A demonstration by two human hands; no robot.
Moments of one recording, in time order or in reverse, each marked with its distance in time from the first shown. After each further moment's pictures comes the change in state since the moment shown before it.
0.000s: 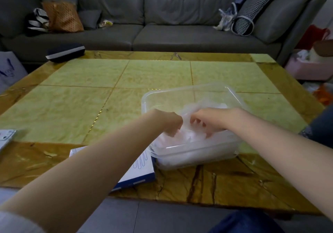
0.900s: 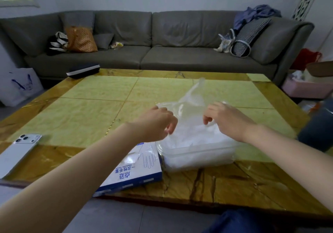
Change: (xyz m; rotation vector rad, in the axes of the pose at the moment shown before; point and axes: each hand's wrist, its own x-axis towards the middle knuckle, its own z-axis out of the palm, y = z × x) left_hand -0.083 -0.028 0.006 0.007 0.562 0.173; right_hand -0.070 0.004 -0.008 -0.208 0.654 -0.231
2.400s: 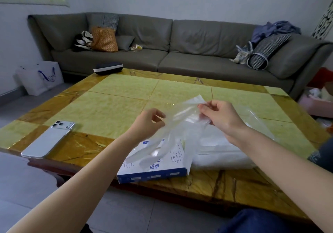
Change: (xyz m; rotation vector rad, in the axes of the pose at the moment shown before) left_hand -0.090 -0.037 0.012 -0.942 0.389 -0.600; right_hand 0.042 -0.123 -0.027 1.220 0.266 0.559
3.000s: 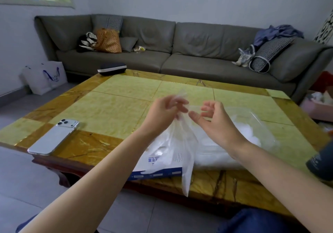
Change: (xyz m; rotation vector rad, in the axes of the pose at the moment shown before) left_hand -0.018 0.047 0.005 -0.332 0.064 0.211; right_hand -0.037 -0.009 0.014 -0.227 -0.077 -0.118
